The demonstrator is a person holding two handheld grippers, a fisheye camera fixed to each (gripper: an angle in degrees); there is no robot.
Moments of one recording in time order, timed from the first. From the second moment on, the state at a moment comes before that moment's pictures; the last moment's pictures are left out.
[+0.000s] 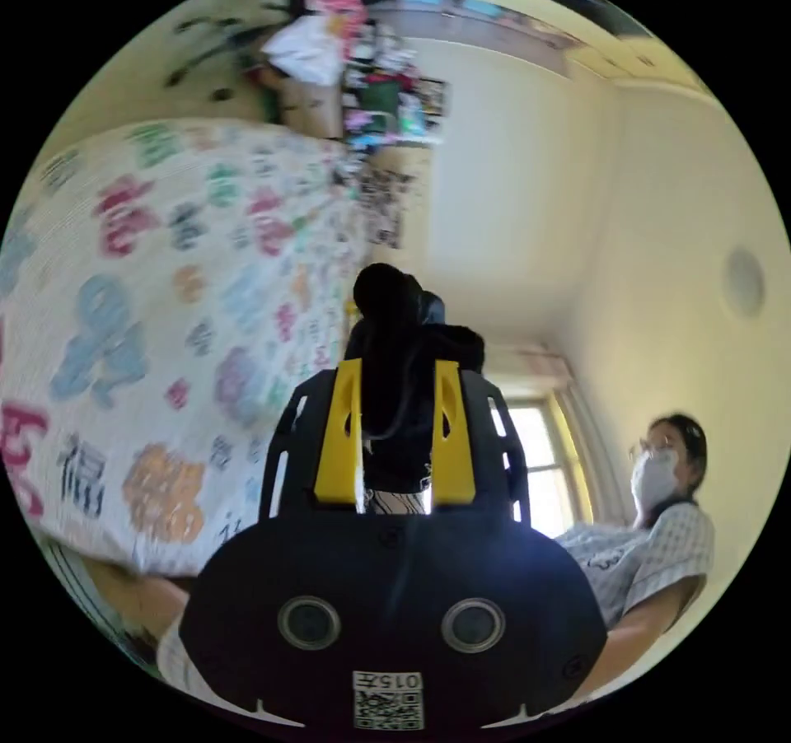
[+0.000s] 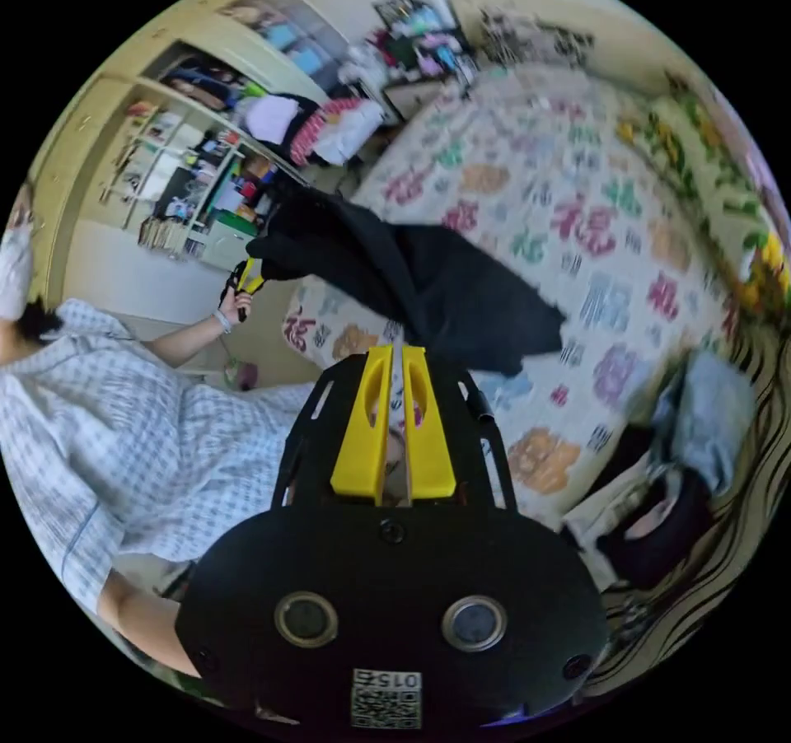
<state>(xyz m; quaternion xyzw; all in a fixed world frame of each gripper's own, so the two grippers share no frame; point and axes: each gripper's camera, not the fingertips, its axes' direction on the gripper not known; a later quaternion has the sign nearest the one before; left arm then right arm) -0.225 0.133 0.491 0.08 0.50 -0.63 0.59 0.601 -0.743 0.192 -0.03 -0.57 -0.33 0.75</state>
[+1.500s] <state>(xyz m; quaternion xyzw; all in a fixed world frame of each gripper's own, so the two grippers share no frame) -0.141 0.087 0.491 0.07 0.53 -0.52 0.67 0.013 -0.526 0.255 -0.14 -0.50 -0.41 0.75</state>
